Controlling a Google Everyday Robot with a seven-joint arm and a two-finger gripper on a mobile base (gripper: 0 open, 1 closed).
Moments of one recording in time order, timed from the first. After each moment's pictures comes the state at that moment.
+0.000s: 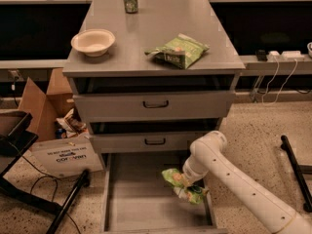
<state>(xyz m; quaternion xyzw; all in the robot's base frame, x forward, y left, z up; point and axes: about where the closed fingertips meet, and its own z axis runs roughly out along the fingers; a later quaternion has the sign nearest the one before) 0.503 -0.146 0.385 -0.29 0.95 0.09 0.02</state>
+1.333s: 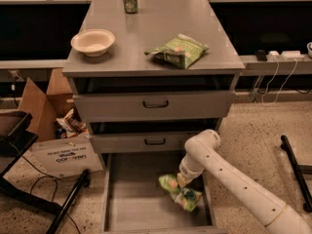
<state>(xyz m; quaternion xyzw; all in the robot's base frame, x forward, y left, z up) 0.516 -0.136 0.363 -0.30 0.95 0.09 0.00</state>
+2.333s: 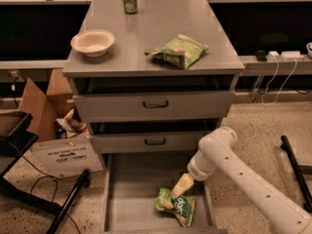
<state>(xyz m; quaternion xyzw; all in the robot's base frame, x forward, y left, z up) 0.484 -0.144 0.430 -0.32 0.94 0.12 0.02</state>
